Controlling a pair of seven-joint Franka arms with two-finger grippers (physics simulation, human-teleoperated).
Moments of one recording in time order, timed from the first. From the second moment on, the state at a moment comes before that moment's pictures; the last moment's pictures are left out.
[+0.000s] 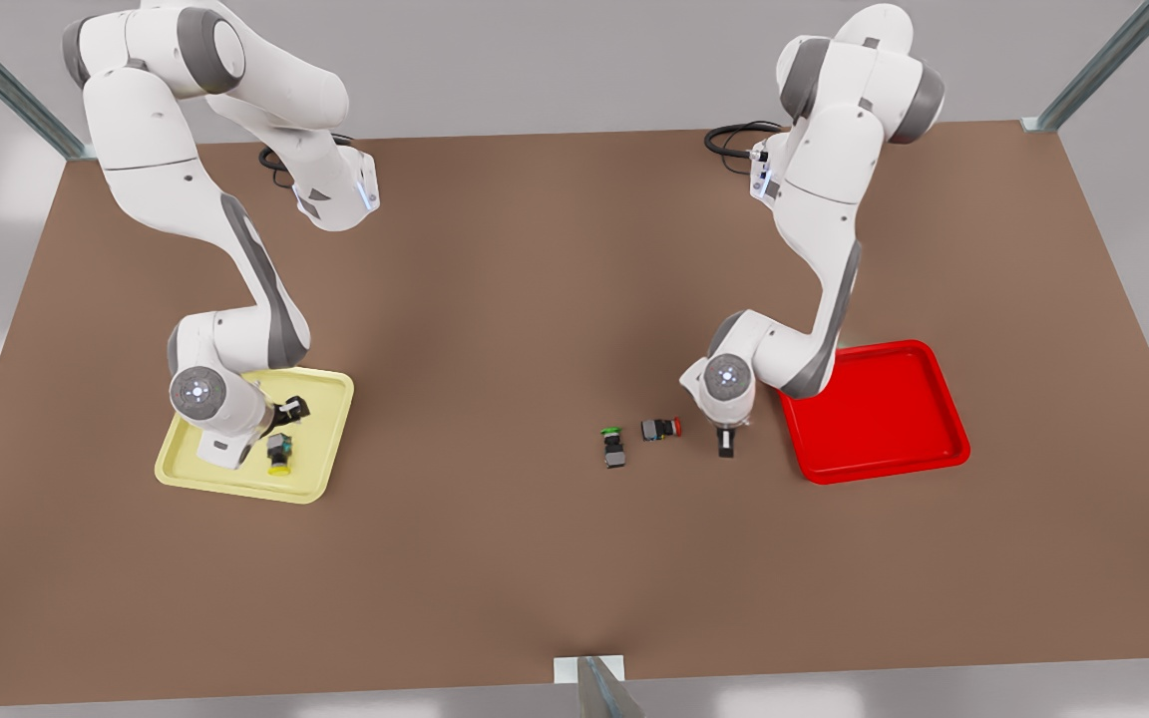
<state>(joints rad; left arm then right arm) -0.45 0.66 0.01 -1.83 0.22 2.32 1.09 -0.18 0.39 0.20 -2.02 -0.25 2.22 -0.25</state>
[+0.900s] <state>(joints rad) -0.56 0.62 0.01 -1.92 0.20 2.40 0.93 -0.12 0.28 0.46 -1.34 -0.17 1.43 0.30</state>
